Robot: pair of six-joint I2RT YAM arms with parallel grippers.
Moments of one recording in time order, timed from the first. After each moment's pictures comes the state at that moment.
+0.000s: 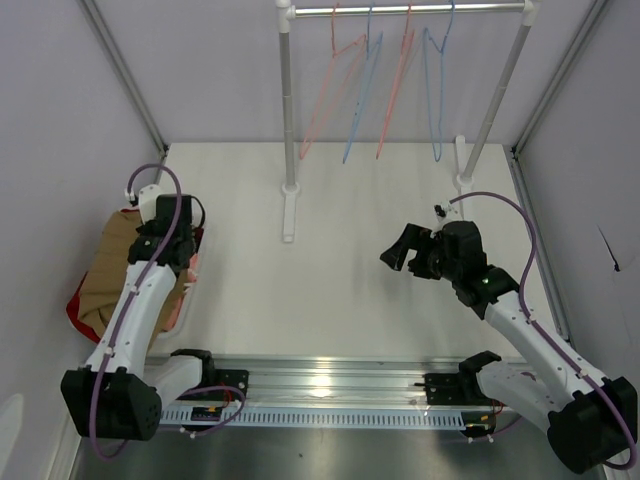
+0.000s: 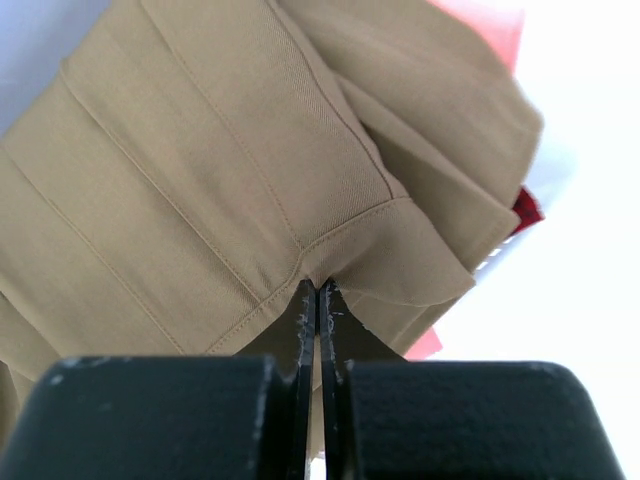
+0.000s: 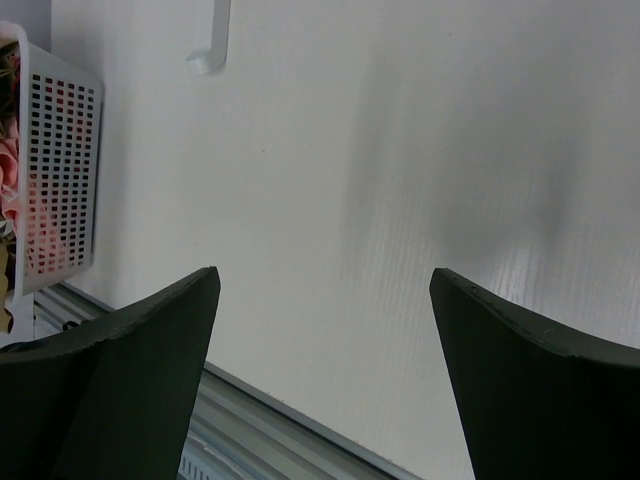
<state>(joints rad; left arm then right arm) -0.04 1.07 0.94 -0.71 -0.69 -0.44 0.42 0.94 0.70 -0.32 -0.18 0.63</state>
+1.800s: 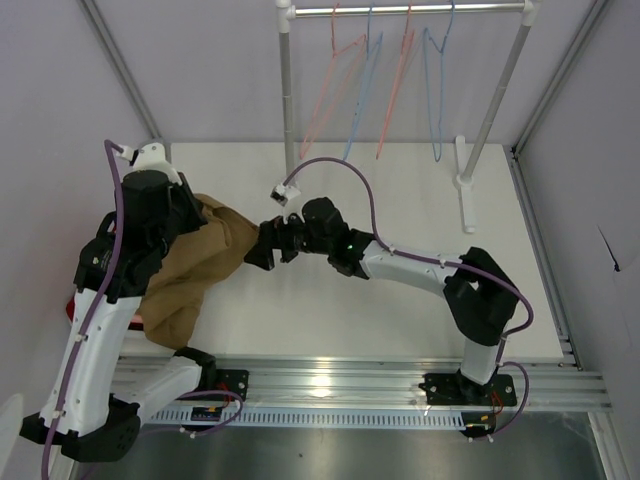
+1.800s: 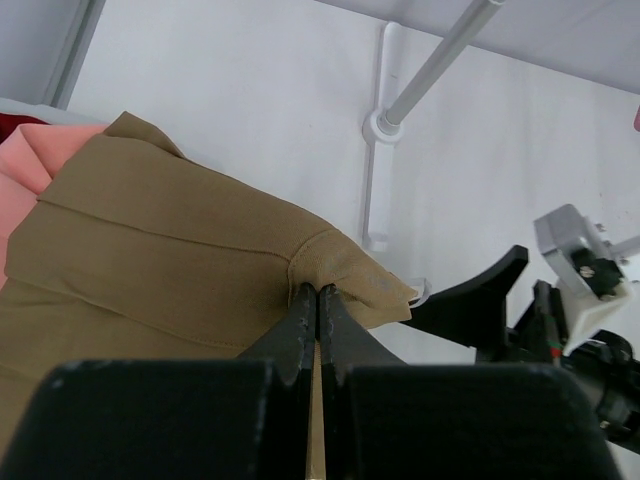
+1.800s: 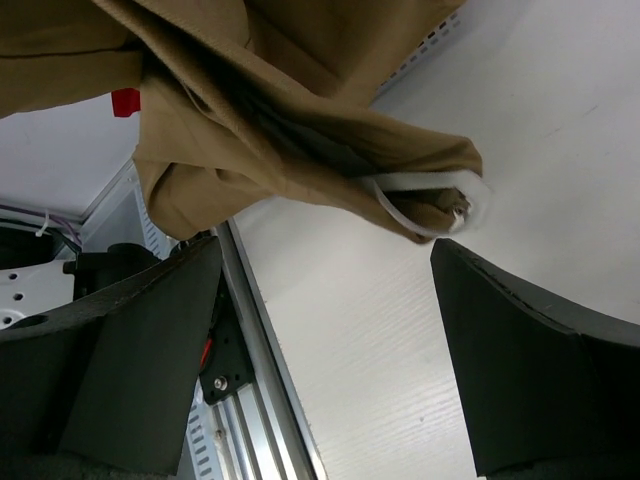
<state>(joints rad) -0.31 0.96 1.46 -0.95 -0.30 -0.38 0.95 1.81 1.31 0.24 -0.33 0.49</state>
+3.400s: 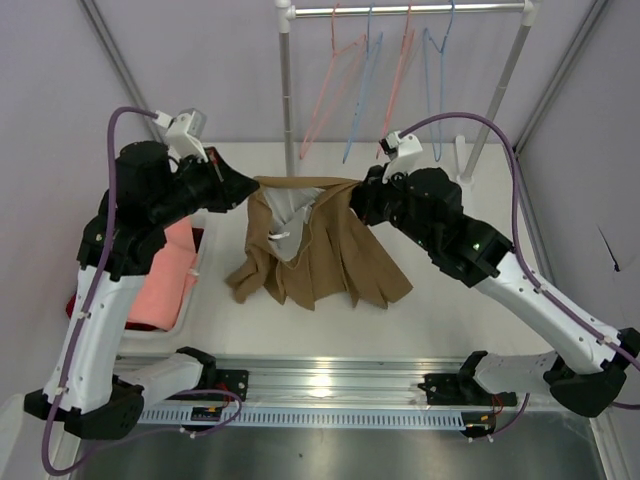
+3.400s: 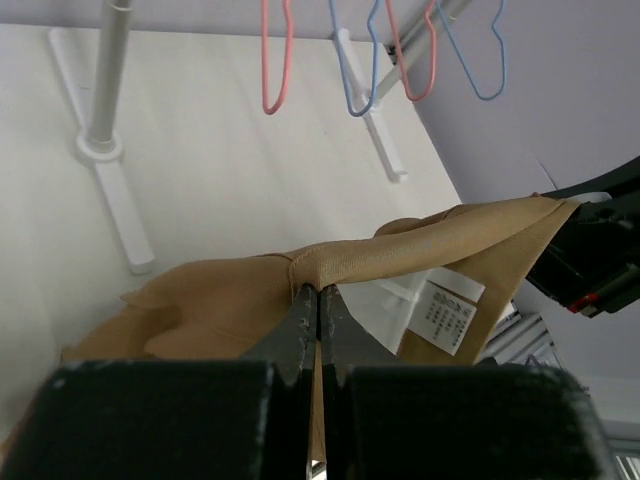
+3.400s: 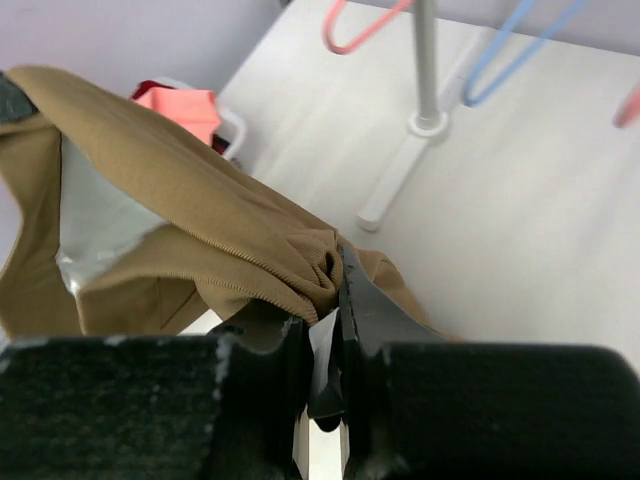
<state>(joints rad) -0.33 1.09 1.64 -0.84 0.27 -0.44 0.87 1.22 1.43 -0.37 0.20 0.34</state>
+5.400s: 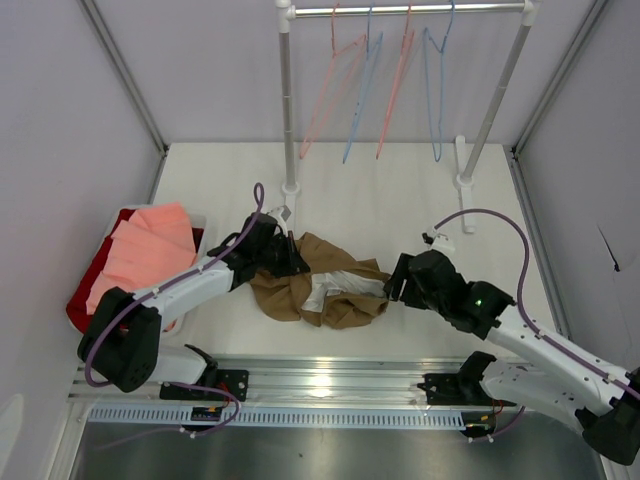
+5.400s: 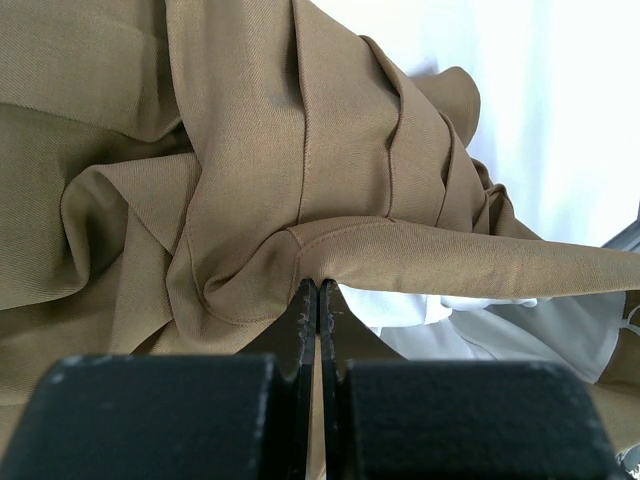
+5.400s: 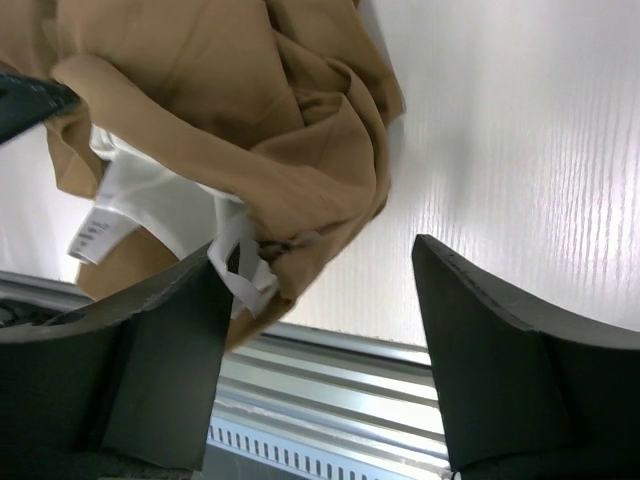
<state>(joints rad) -0.53 1.34 0.74 -0.16 0.26 -0.65 0.82 0.87 0.76 -0.67 0.31 0.87</state>
